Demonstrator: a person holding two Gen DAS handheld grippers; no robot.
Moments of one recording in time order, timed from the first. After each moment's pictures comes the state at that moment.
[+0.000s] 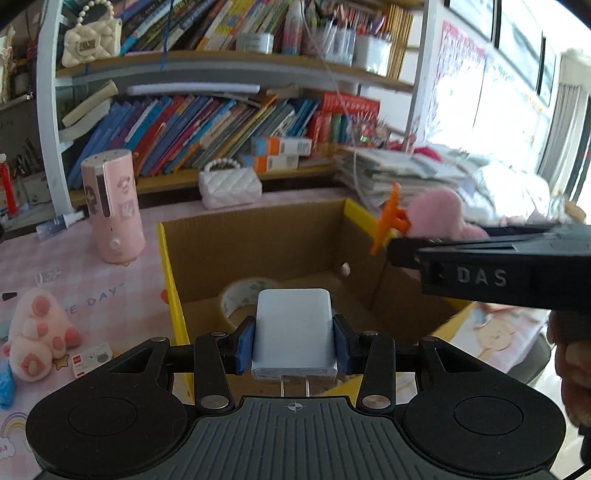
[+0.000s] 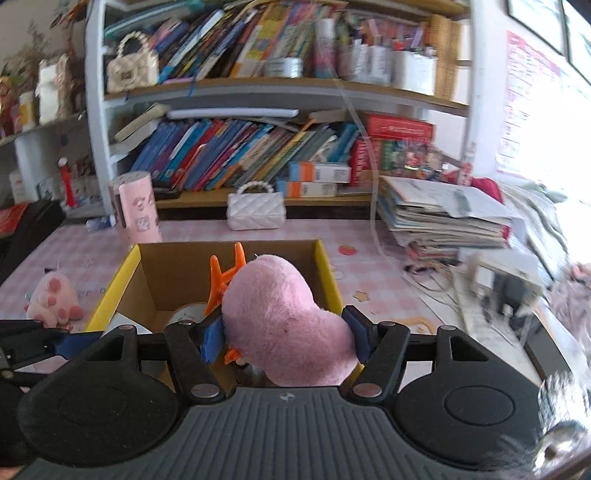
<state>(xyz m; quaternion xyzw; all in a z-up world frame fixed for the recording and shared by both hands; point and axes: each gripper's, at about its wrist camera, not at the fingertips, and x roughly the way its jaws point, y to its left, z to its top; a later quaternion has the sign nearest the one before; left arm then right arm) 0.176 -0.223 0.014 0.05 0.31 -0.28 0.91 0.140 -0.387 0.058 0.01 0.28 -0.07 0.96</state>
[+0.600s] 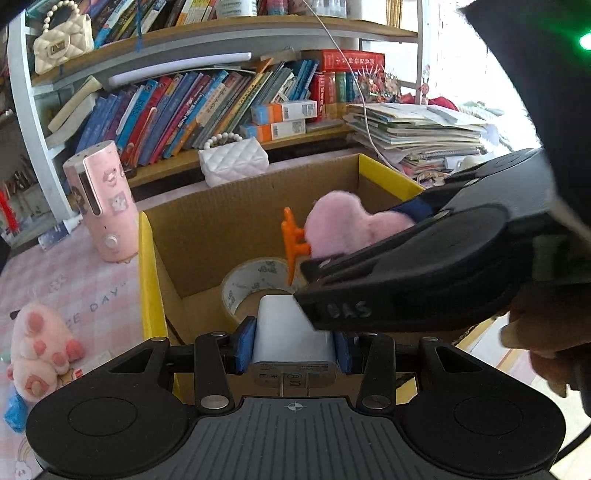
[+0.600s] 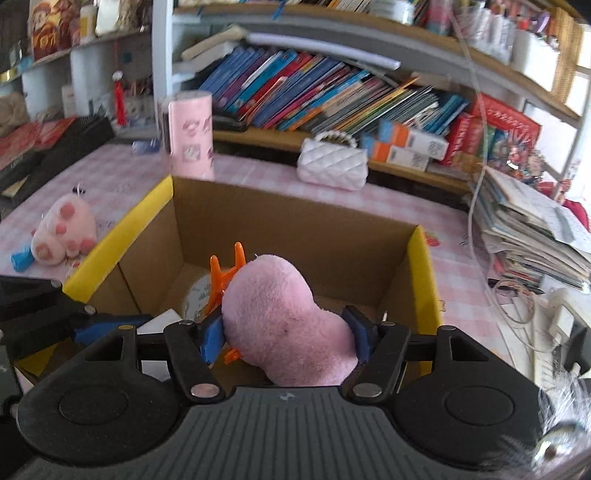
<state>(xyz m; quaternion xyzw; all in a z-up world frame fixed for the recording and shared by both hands) 0.195 -0.258 -0.009 0.12 0.34 -0.25 0.90 0.224 -0.375 0.011 -0.06 0.37 0.04 0.93</state>
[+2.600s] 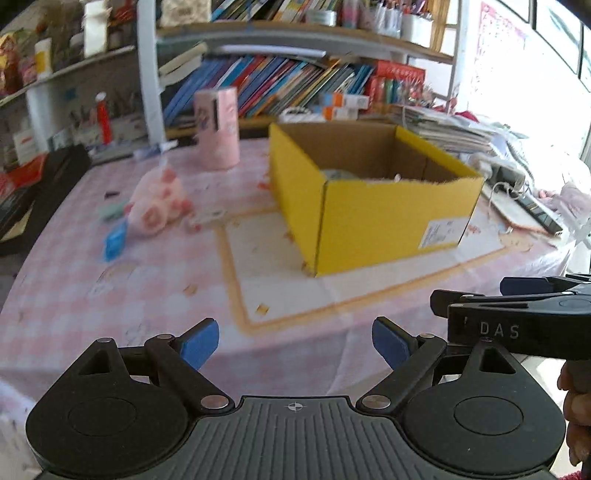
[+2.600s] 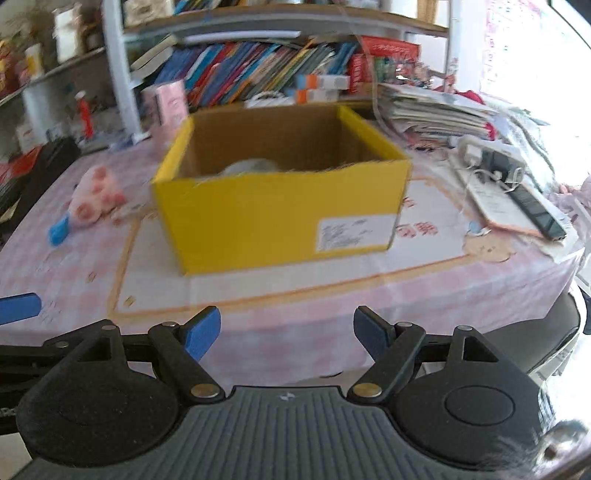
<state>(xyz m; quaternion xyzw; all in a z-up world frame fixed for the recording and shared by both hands) 0.037 -0.099 -0.007 0.06 0.36 -0.20 0.91 -0.001 -0.272 -0.007 0.06 0.37 -0.10 0.92</state>
